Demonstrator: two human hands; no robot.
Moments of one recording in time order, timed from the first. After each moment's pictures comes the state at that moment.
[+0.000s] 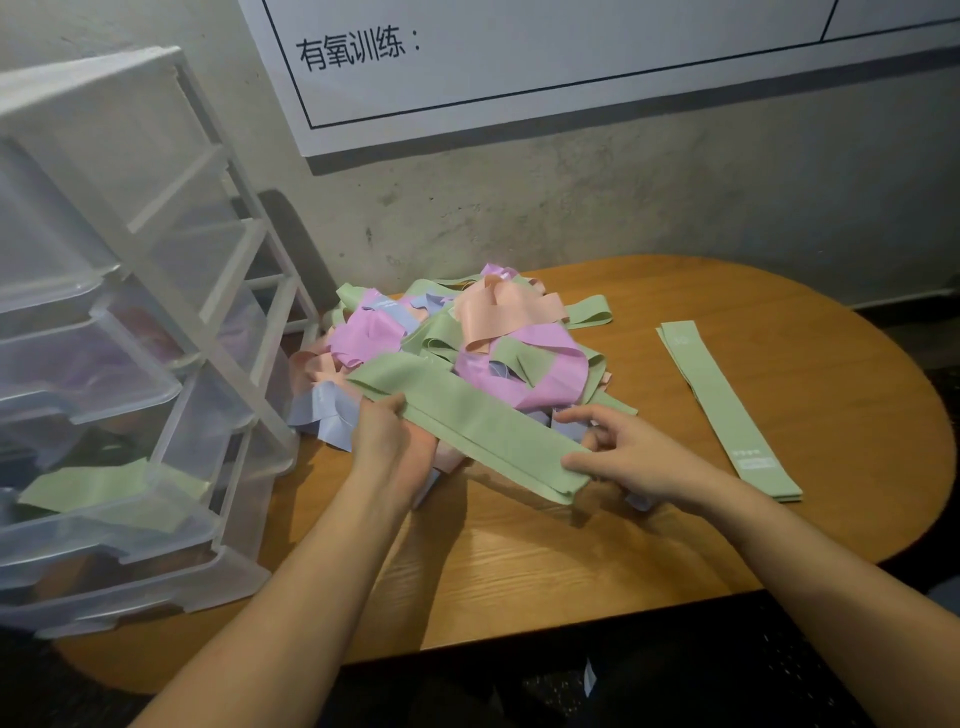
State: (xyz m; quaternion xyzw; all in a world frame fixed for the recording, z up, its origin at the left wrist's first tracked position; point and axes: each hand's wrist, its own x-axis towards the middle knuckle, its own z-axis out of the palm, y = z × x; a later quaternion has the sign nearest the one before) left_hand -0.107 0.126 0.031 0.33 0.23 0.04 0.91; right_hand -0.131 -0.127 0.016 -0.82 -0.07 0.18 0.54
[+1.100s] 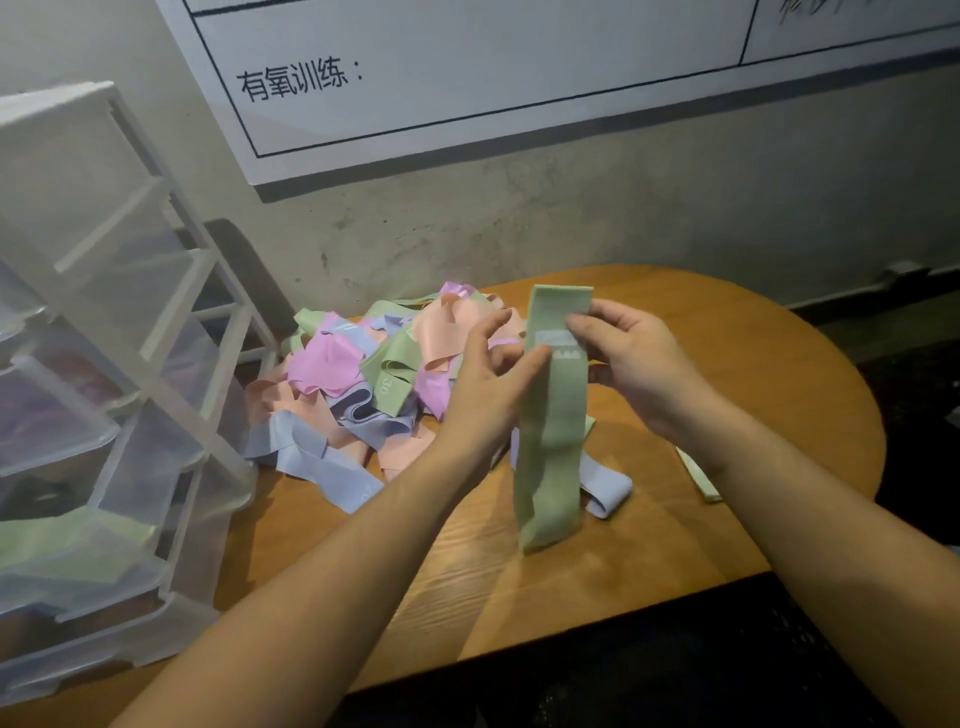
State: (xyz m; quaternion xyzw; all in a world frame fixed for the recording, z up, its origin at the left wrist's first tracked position) left_hand -0.117 0.013 0.085 0.71 -0.08 -0.02 0.70; right_hand -0.102 -0.145 0.090 -0.68 -0.03 -0.03 0.73
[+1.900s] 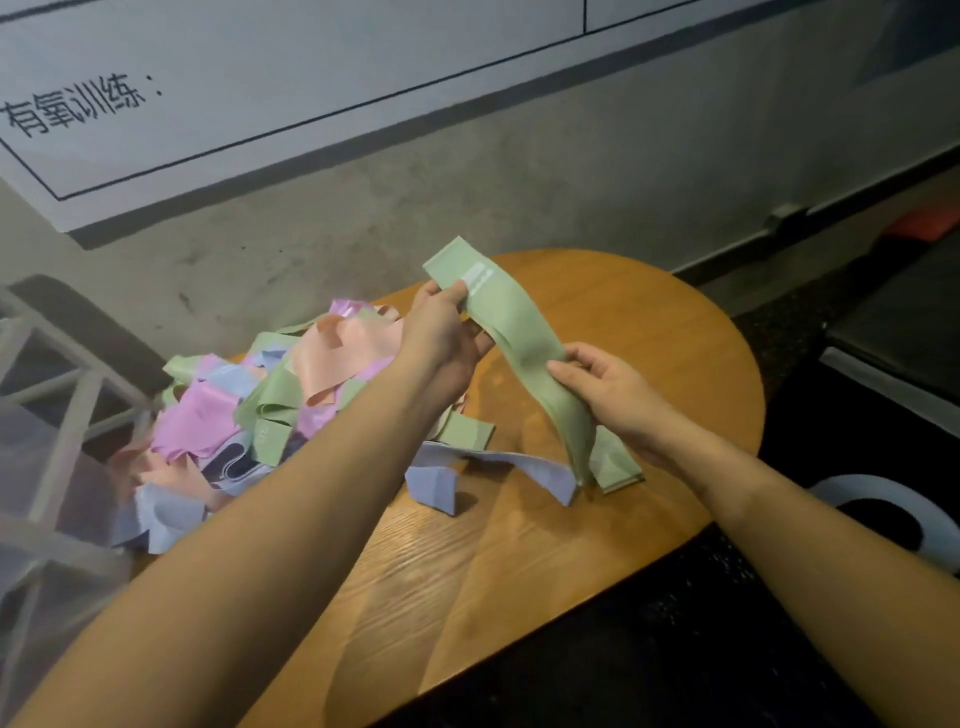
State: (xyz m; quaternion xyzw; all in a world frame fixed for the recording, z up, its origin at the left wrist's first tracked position) left_hand -0.023 -0.108 0.094 0.54 0.06 -0.14 0.83; right_hand -0.121 -0.258 0.035 -0.71 0.06 0.01 0.70
